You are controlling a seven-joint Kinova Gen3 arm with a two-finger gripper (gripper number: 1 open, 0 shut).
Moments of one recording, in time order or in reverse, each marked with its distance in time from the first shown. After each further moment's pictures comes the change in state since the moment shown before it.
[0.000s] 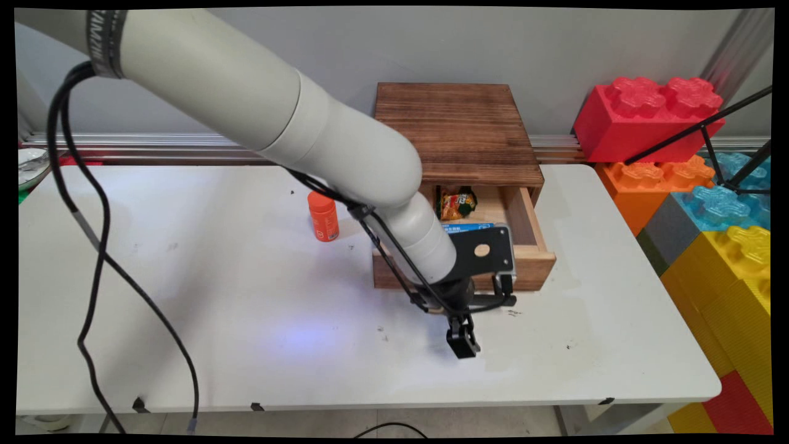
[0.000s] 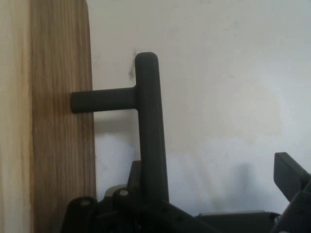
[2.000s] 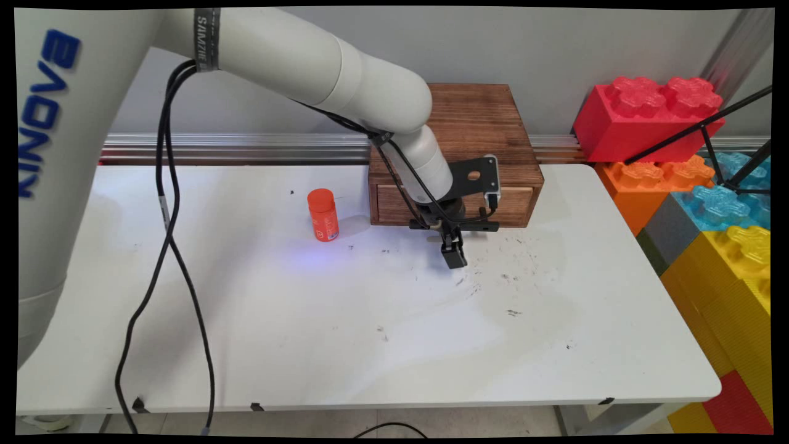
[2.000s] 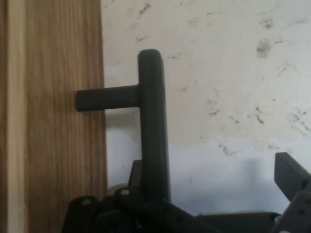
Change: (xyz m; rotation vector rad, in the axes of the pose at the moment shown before) arm -0.005 -0.148 0.012 0.115 -0.057 0.030
